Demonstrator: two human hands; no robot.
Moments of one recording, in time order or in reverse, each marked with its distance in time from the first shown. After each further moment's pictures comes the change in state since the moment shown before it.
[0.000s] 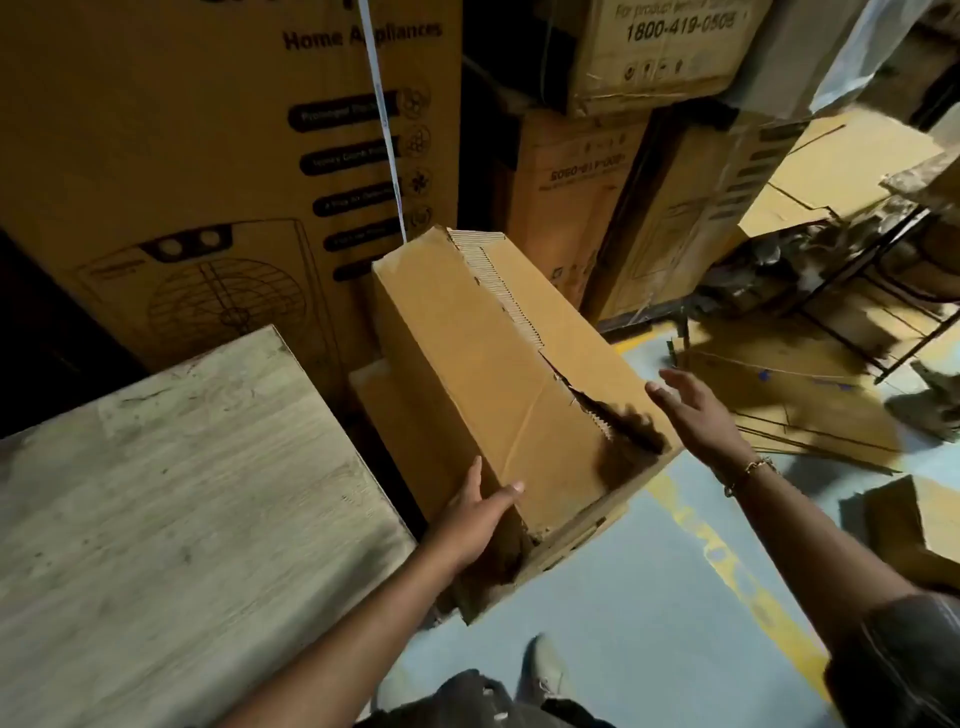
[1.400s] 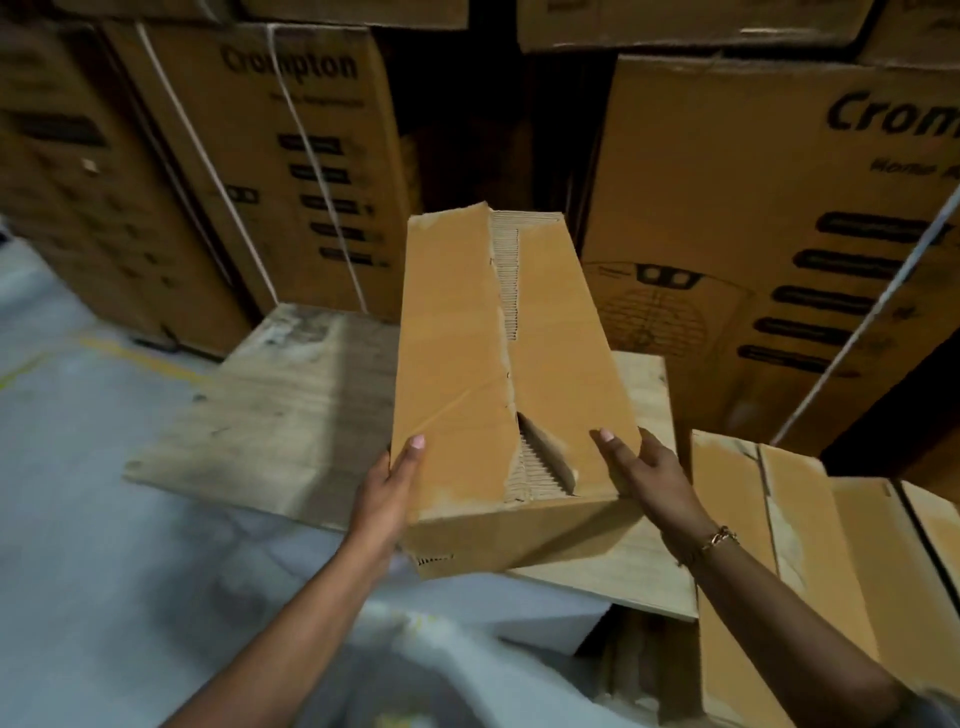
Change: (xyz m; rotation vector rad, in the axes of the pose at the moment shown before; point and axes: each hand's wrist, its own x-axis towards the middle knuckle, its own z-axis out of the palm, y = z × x) left_hand -0.305 -0.202 -0.190 -0.649 1.280 0.030; right_hand -0.211 -0.221 0.294 0.235 -0.828 -0.440
